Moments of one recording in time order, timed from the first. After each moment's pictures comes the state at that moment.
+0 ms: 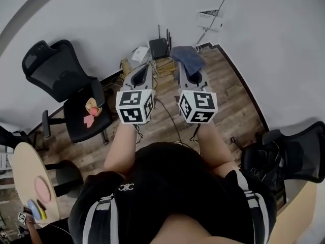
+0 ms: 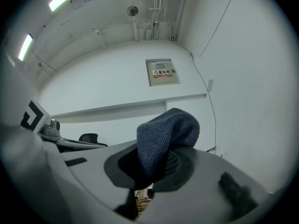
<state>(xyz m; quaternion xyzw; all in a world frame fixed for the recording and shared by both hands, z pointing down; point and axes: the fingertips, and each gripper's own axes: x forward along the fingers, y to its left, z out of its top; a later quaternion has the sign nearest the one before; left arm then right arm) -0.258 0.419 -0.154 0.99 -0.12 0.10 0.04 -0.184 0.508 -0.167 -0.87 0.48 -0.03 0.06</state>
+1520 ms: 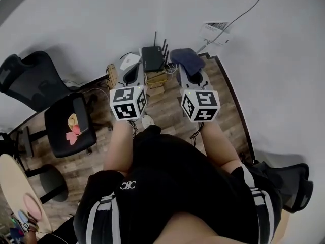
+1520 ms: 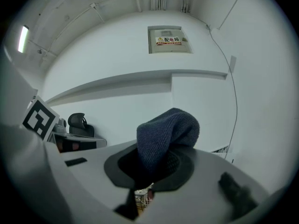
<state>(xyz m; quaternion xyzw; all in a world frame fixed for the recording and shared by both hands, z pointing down) -0.070 0.218 -0.075 0.97 -0.18 0.11 0.13 0.021 0.331 -0.104 -0.84 0.53 -0.10 -0.04</state>
